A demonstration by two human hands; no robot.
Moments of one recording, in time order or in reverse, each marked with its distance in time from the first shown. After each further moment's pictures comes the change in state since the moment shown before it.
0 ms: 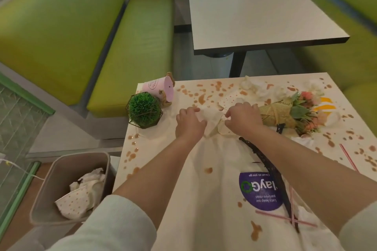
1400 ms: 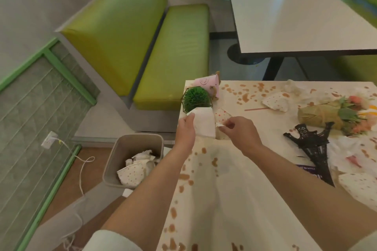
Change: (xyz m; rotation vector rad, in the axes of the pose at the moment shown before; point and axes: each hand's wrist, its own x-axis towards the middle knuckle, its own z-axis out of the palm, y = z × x) left_hand -0.080 -0.109 -0.126 -0.747 0.091 -0.287; right_hand -0.088 -0.154 -0.001 0.726 0.030 0.026
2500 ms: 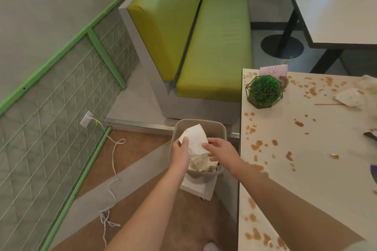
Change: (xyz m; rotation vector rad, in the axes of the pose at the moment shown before) left_hand 0.002 -0.103 -0.244 -0.107 0.099 -0.234; right_hand -0.082 -0.149 0.226 0.441 -0.418 0.221
